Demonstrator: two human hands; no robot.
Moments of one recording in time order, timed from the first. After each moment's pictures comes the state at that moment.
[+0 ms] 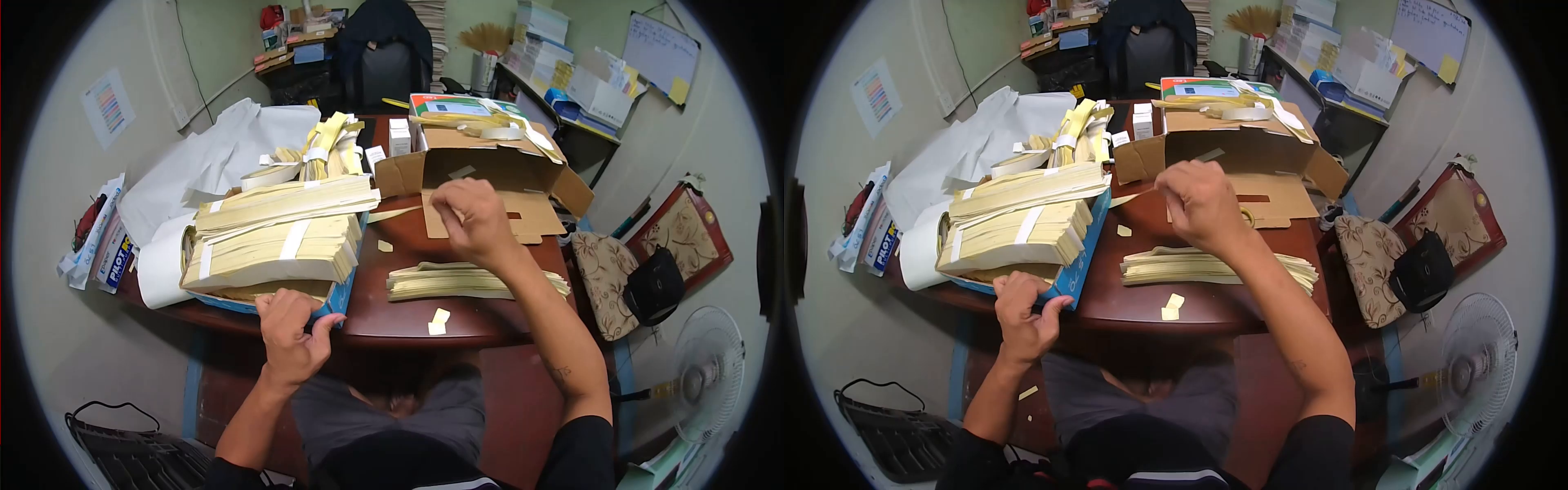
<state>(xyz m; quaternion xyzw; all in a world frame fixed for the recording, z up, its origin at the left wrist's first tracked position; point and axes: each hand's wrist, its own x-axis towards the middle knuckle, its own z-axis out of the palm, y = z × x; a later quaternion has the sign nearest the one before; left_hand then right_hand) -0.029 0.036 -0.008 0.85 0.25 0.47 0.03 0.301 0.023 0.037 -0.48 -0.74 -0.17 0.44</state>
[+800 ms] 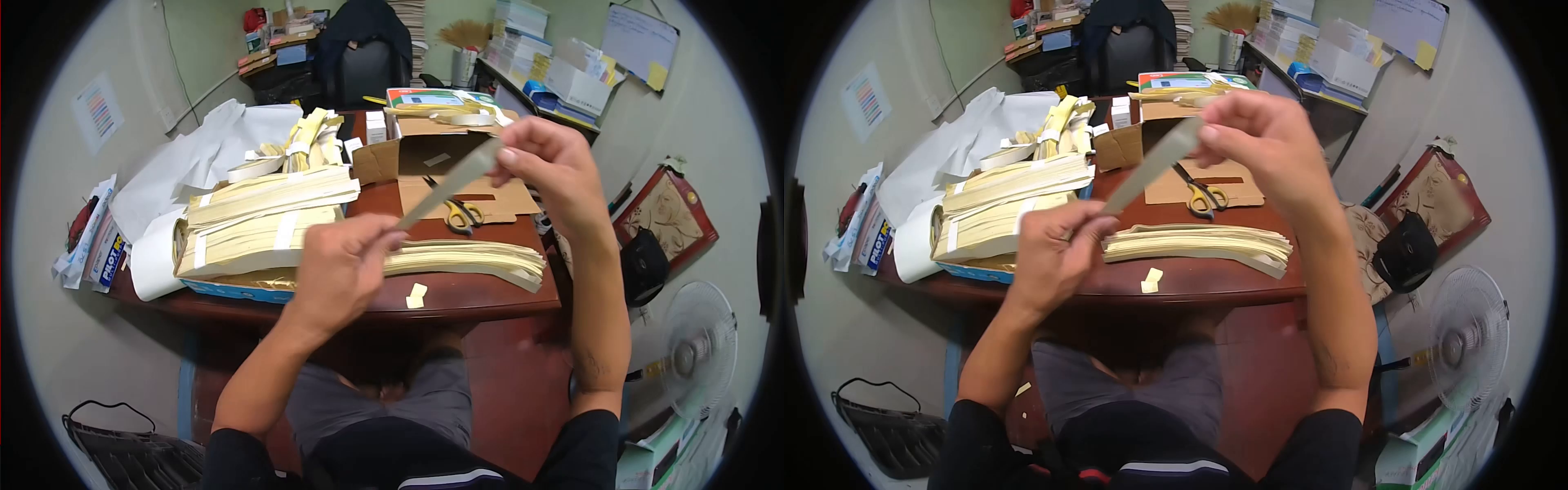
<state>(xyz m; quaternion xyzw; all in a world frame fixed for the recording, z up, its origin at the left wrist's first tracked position) 0.058 0.006 0.073 0.82 0.16 0.46 0.30 0.310 -0.091 0.156 -0.45 -0.61 0.26 0.60</state>
